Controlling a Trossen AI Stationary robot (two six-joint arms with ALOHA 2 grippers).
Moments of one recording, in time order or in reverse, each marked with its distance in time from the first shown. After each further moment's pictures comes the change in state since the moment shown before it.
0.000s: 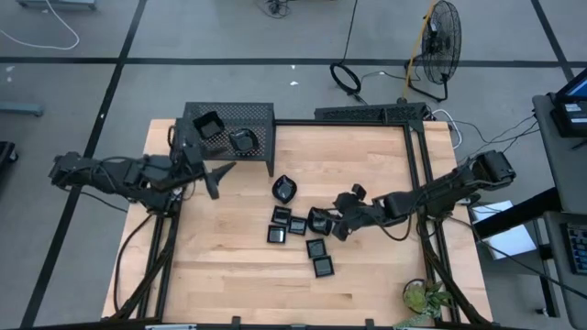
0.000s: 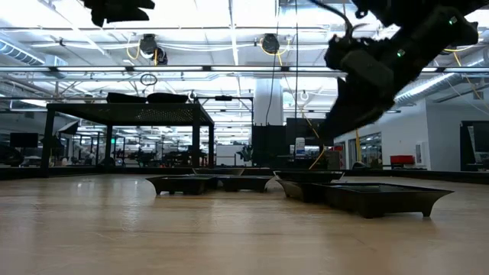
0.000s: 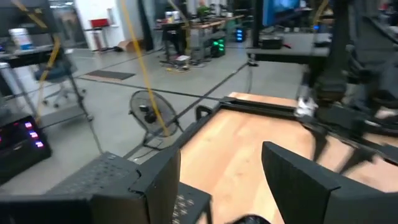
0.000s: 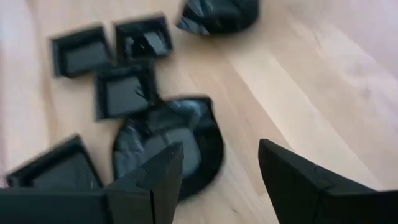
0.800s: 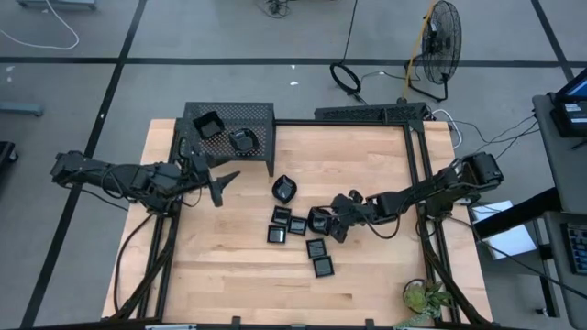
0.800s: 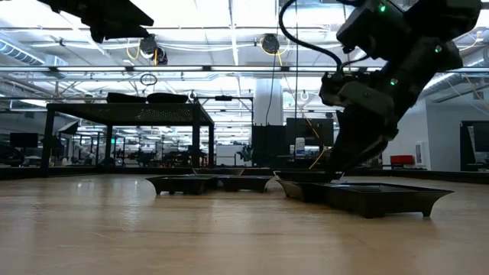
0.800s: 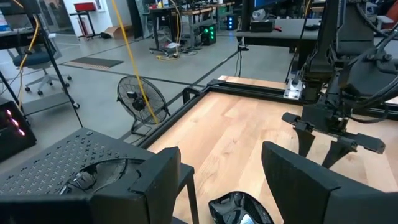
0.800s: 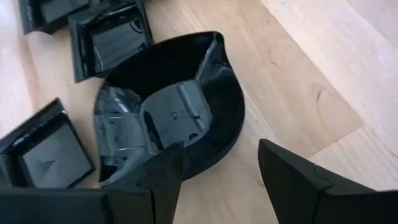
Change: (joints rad) left arm -0.037 0.004 -0.102 0.040 0.009 -0.066; right arm -0.063 0.116 -0.032 0.077 -0.207 0.085
